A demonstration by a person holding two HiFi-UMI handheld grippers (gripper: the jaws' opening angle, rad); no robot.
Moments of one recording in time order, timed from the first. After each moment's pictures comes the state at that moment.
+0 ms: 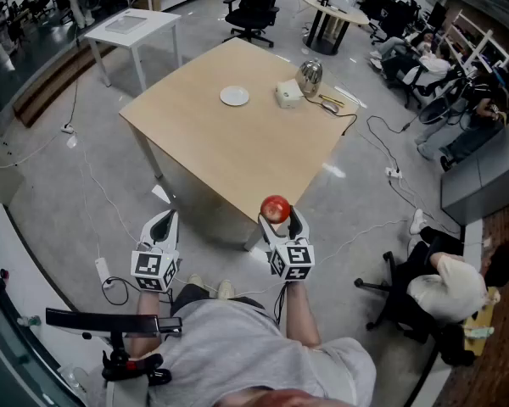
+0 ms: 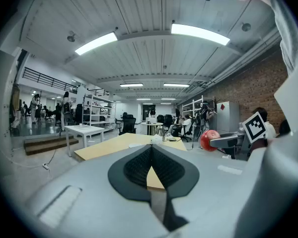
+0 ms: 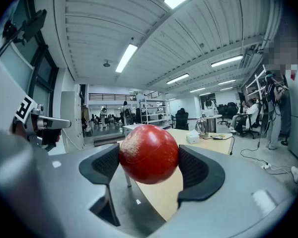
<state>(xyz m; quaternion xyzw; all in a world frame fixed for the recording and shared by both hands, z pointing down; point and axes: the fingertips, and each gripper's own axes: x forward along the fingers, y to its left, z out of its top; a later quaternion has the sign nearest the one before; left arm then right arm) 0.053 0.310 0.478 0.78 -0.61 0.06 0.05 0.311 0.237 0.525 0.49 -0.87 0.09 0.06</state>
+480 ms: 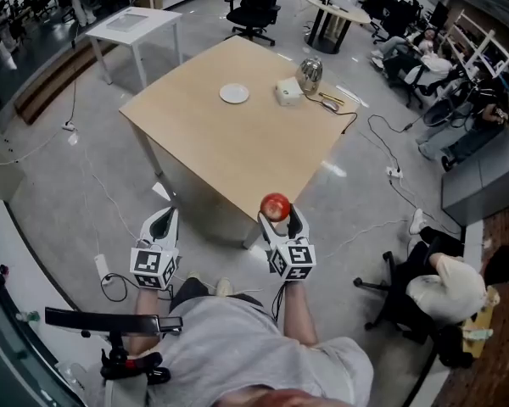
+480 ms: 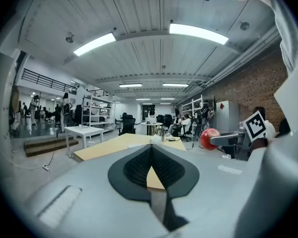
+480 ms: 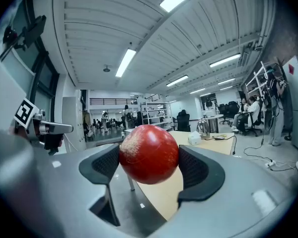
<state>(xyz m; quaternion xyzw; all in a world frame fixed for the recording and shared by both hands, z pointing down) 0.056 0.306 0.471 0.79 -0.61 0.06 0.05 0.312 0.235 0.514 0.48 -0.87 0.10 0.03</state>
